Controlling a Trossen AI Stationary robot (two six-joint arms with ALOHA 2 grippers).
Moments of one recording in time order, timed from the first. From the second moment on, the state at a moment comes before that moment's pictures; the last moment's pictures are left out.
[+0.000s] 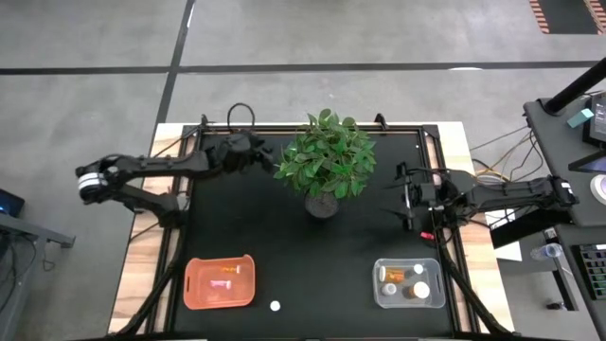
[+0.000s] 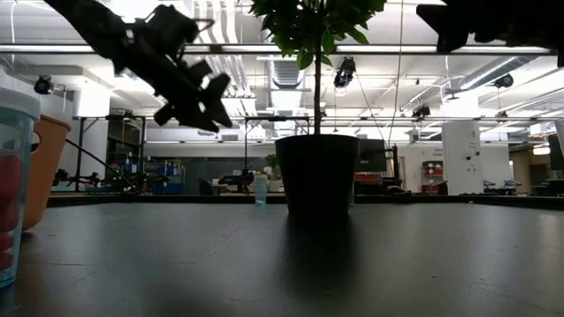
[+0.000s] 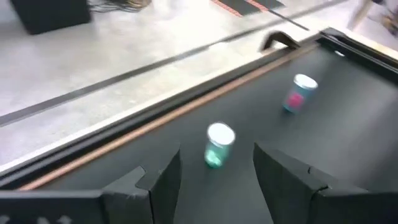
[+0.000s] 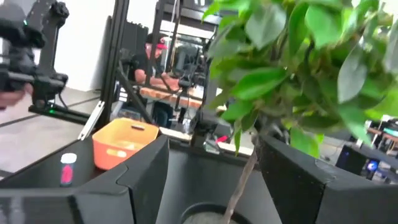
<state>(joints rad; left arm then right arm) 0.41 1.23 0.66 0.11 -0.37 -0.34 0.01 0.47 0.23 0.44 -0.13 -0.24</state>
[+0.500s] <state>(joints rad) 0.54 1.52 0.68 0.34 -0.21 -0.32 0.01 0.45 0.30 0.43 -0.08 -0.28</state>
